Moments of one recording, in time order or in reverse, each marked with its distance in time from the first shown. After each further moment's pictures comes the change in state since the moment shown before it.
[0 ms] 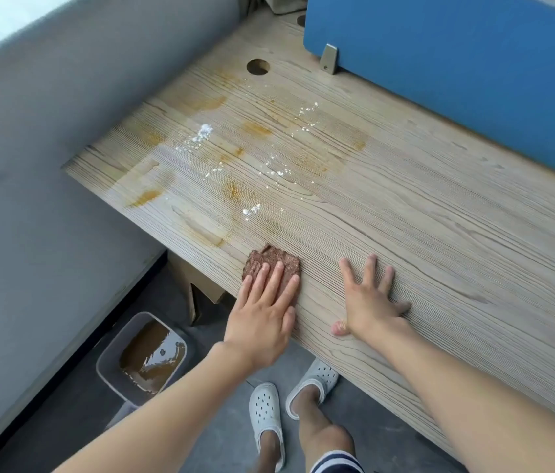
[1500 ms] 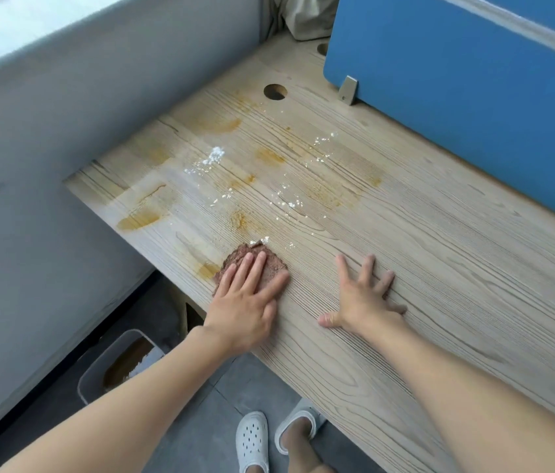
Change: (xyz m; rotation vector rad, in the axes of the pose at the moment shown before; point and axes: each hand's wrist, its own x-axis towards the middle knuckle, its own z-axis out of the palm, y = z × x) left_hand 0.060 -0.056 -0.035 0.019 0.008 -0.050; right_hand 0.052 -0.033 -0.056 0.043 0.010 -0.022
